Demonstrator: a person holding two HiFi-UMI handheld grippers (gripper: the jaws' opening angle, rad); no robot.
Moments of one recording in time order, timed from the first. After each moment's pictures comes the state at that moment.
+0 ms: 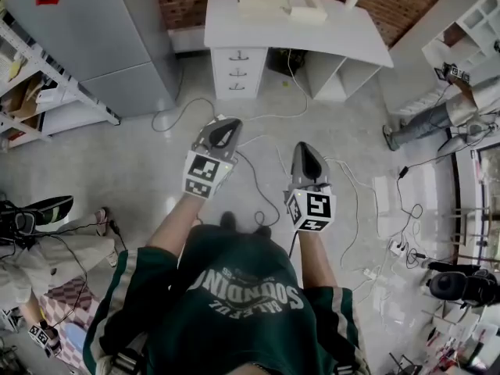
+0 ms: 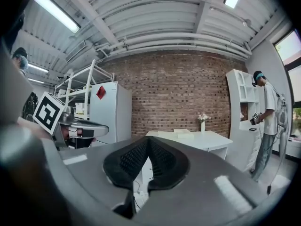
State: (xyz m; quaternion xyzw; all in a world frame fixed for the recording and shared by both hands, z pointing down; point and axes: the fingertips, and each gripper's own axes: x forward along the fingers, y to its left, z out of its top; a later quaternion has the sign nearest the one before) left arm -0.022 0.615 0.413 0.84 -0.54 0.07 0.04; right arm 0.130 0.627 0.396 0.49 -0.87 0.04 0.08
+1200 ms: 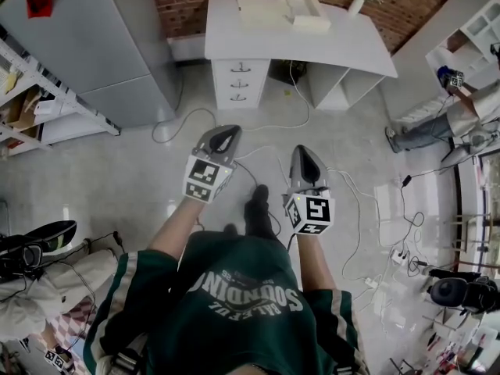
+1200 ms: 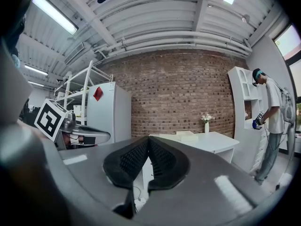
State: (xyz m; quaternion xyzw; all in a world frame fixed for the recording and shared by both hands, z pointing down) left arm -0.057 0.550 0.435 0.84 -0.54 0.08 0.05; right arm 0.092 0.563 0.404 0.48 -0.87 0.05 0.06
